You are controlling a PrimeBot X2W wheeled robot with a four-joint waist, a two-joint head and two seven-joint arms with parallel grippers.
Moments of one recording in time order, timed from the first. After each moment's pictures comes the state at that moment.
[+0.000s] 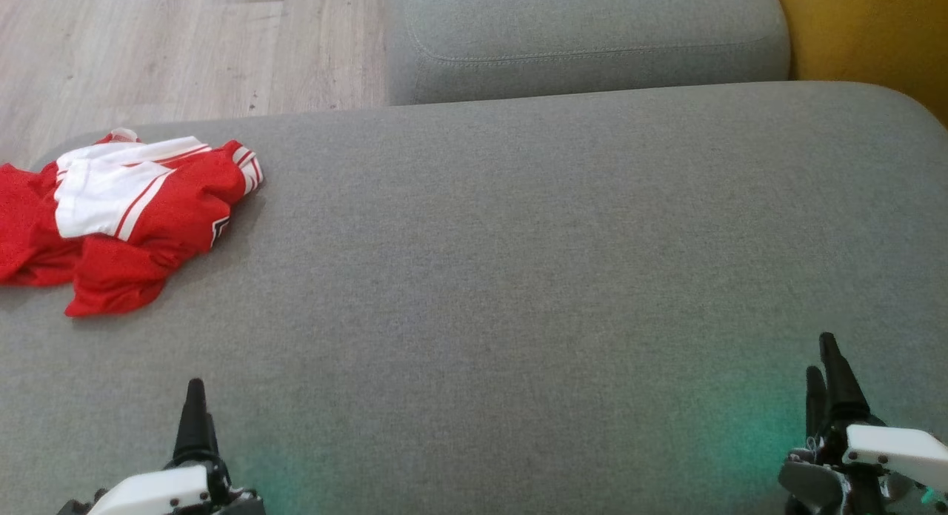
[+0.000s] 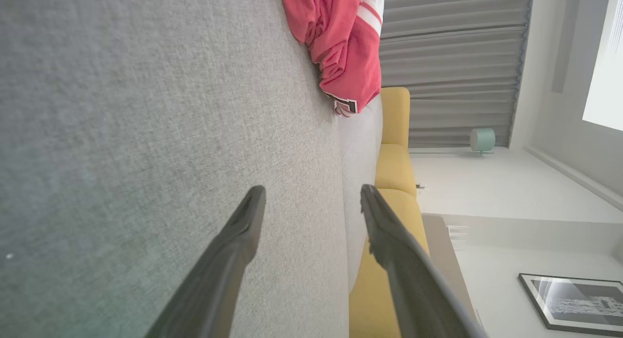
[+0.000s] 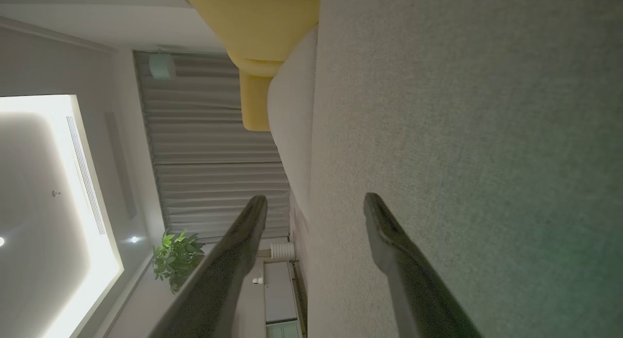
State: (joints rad) left arm 0.02 0.04 0.03 0.32 -1.55 -0.12 0.07; right arm 0.01 -0.04 -0.11 0.34 1.54 0.12 0.07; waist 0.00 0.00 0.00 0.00
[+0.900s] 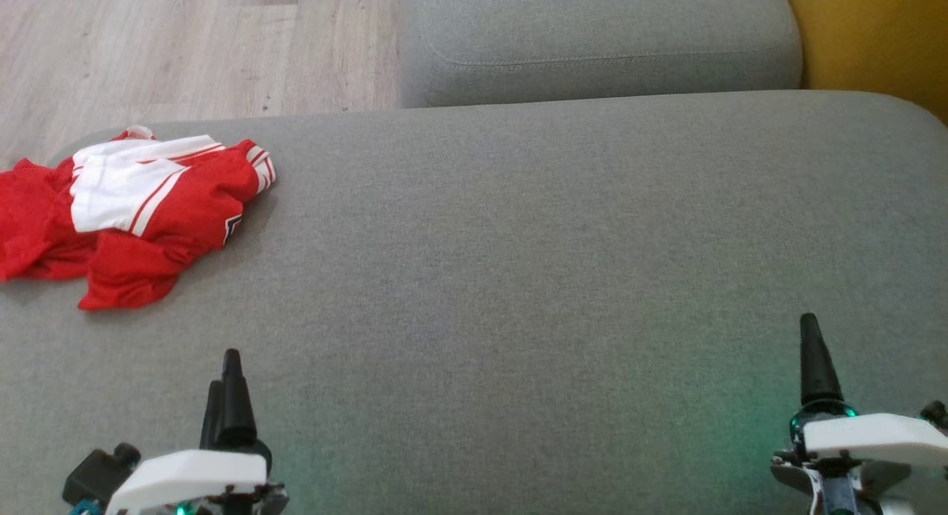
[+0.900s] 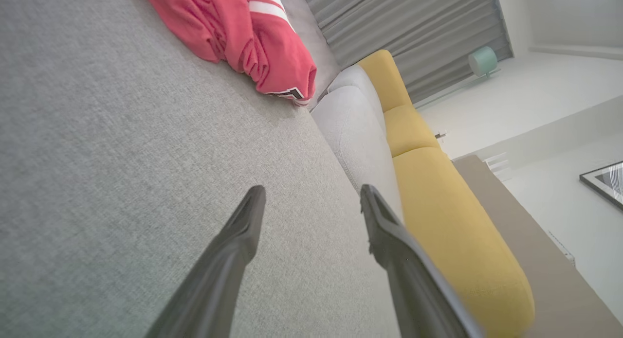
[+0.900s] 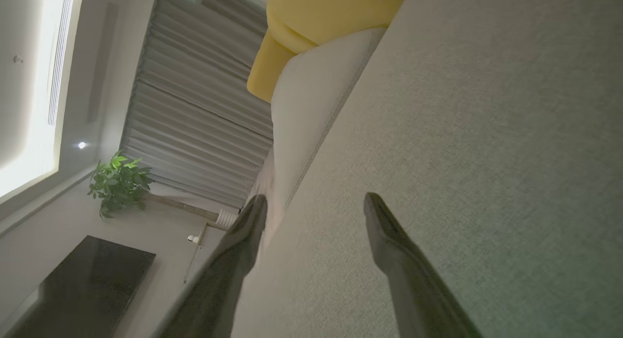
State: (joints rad) left arm 0.02 0.04 -0.05 0.23 -1.13 -0.10 -0.01; right arm 0.03 -0.04 -0.07 0.25 1.11 0.12 -0.01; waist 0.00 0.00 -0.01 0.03
